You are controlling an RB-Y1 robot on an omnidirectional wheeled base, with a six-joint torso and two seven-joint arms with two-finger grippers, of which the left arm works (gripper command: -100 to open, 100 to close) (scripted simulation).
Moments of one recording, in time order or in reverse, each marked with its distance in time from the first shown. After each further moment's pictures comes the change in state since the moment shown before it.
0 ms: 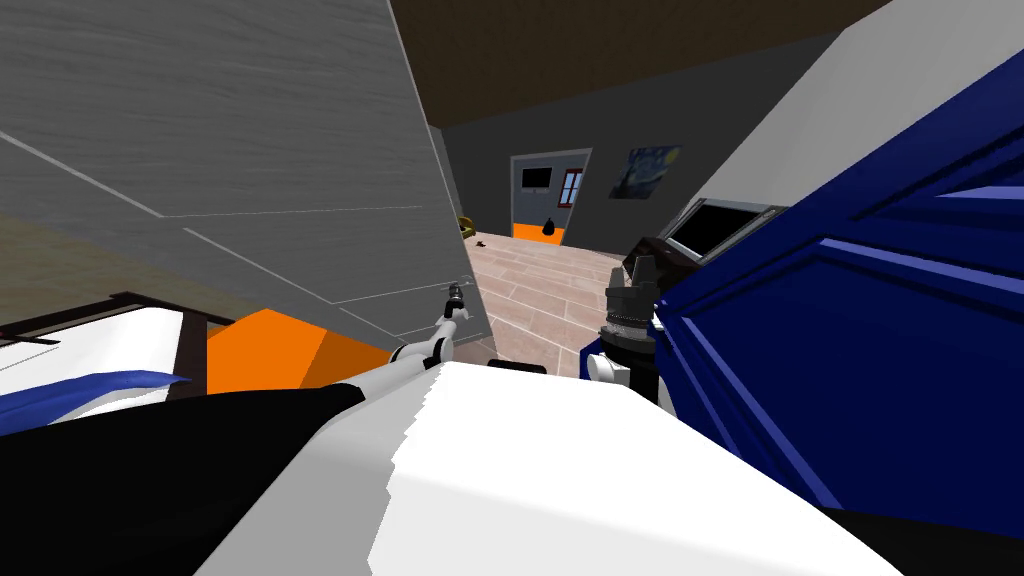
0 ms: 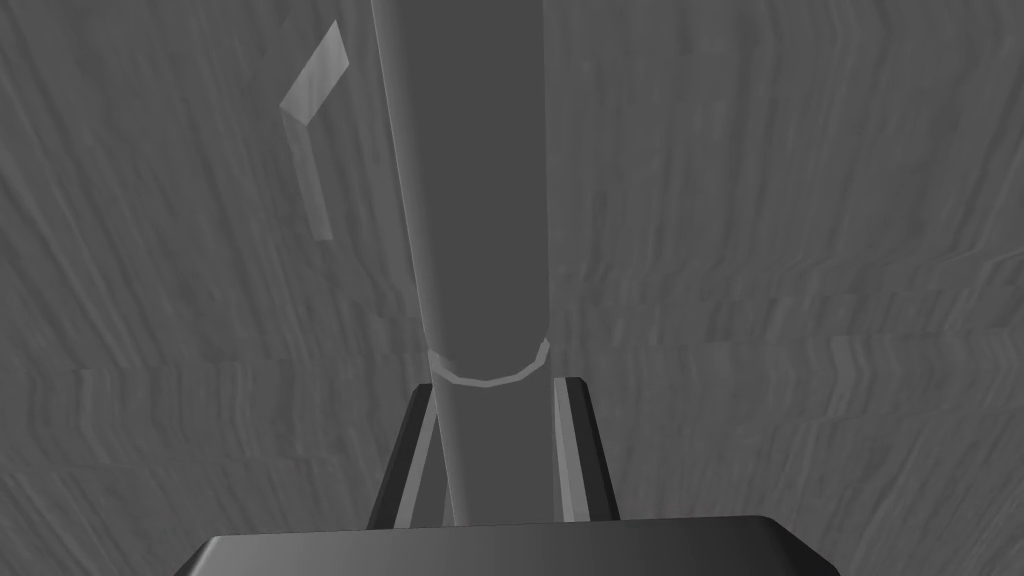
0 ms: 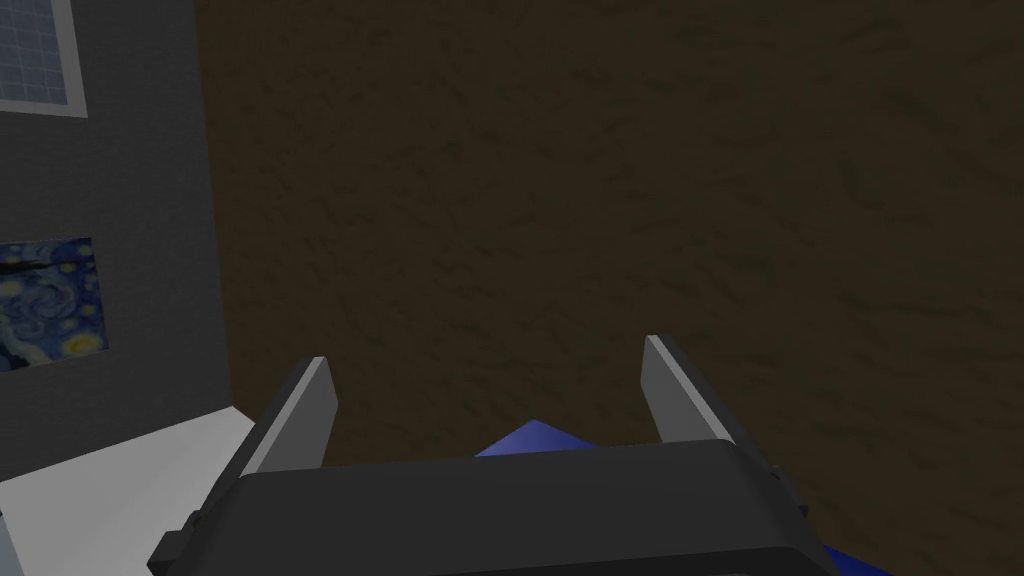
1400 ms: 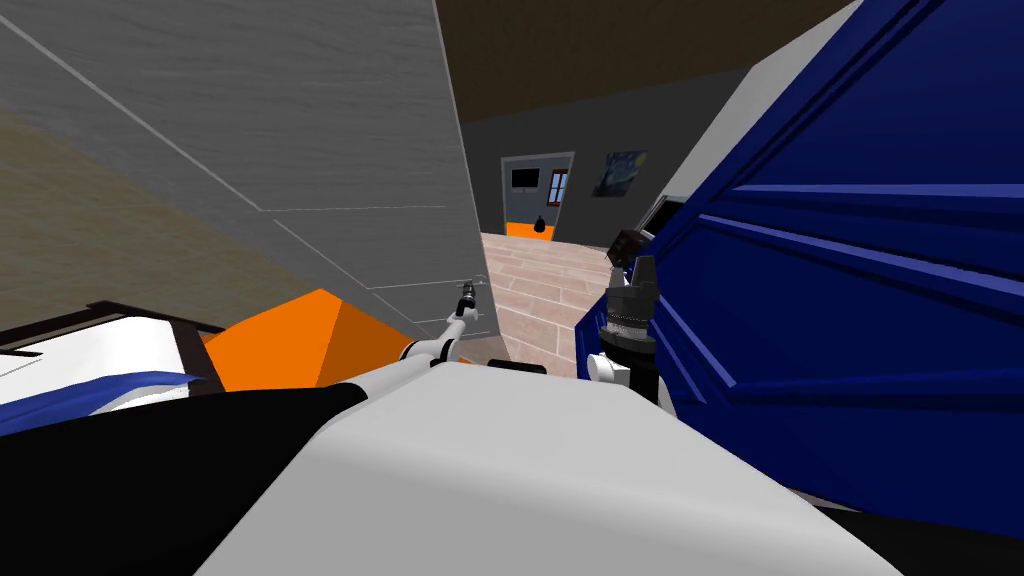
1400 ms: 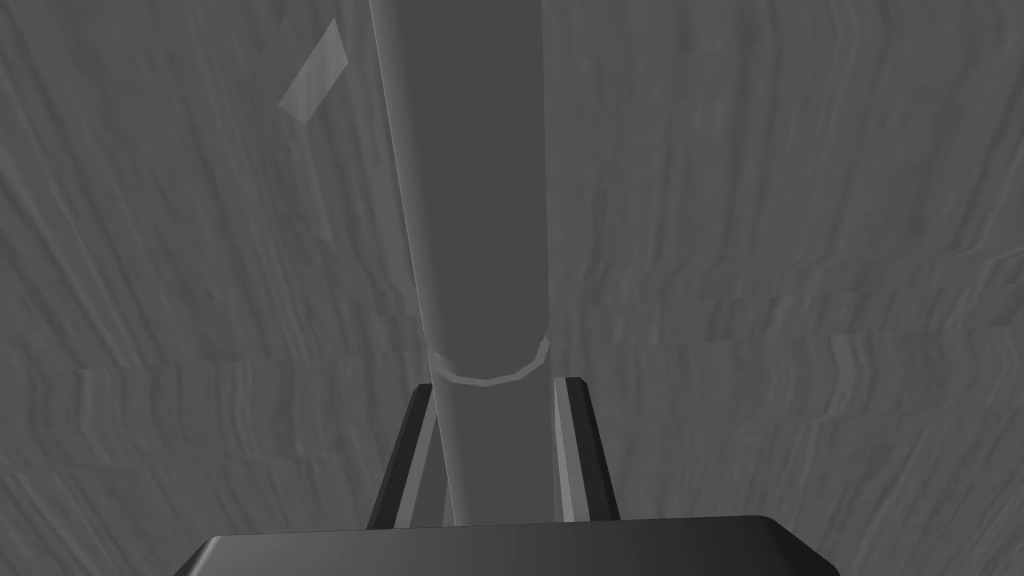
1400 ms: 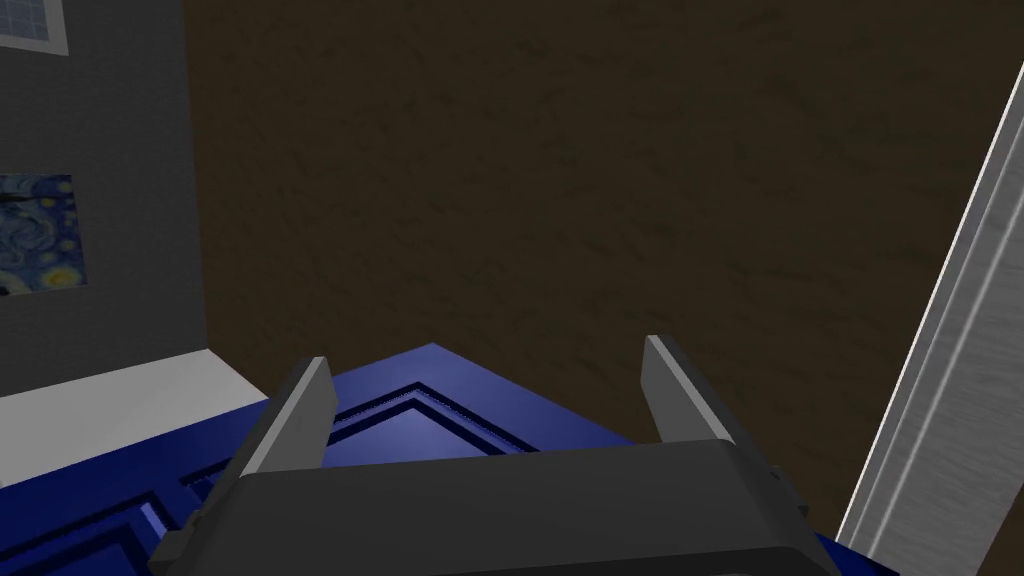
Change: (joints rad) arm -0.022 -0.060 -0.126 -0.008 -0.045 0.004 0.044
